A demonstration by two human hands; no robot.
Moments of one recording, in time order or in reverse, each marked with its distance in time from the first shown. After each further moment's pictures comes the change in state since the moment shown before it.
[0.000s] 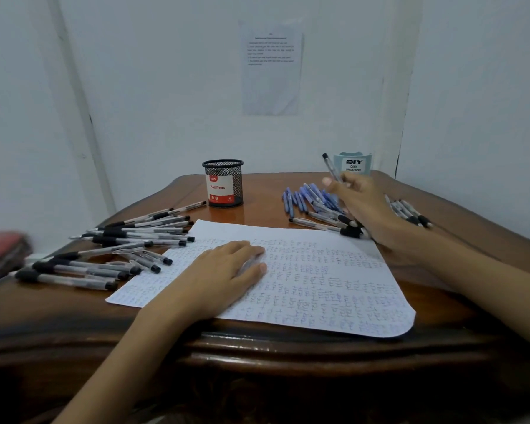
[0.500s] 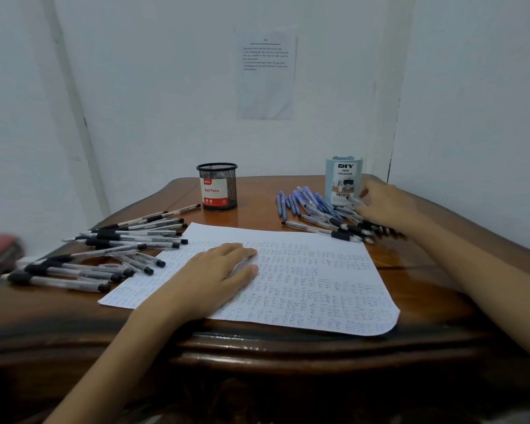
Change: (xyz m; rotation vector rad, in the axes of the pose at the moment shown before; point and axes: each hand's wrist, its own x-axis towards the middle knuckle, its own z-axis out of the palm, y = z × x) left_hand 0.000 0.000 0.000 -0.003 0.006 0.012; right_hand 0.033 0.043 -0.052 -0.927 -0.061 0.080
